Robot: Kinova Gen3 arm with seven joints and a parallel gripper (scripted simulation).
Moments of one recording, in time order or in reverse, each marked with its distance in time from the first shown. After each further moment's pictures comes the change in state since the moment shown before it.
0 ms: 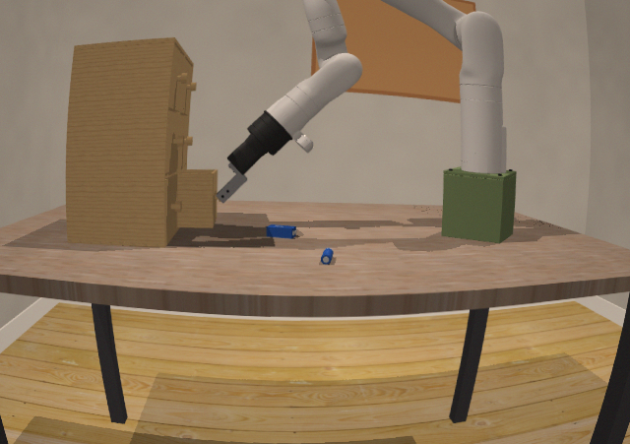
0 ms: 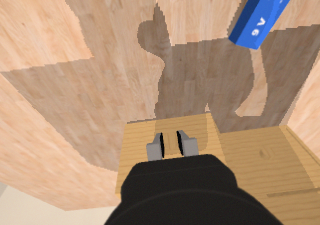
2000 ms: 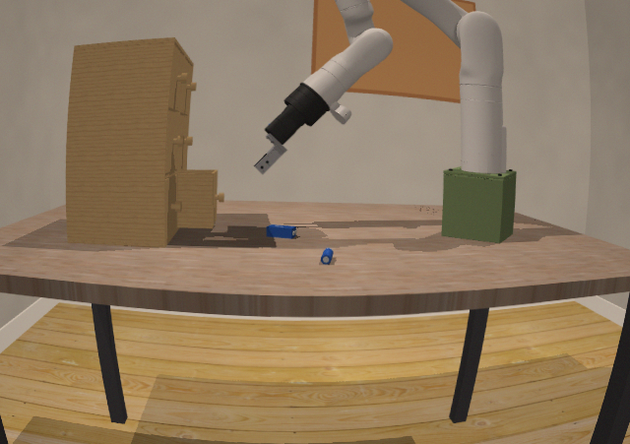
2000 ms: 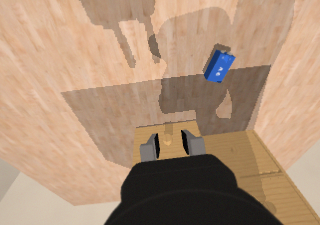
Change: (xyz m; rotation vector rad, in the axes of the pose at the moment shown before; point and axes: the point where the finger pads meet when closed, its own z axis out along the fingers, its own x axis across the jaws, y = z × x) arm 0.002 -0.012 -0.092 0.032 0.024 -0.005
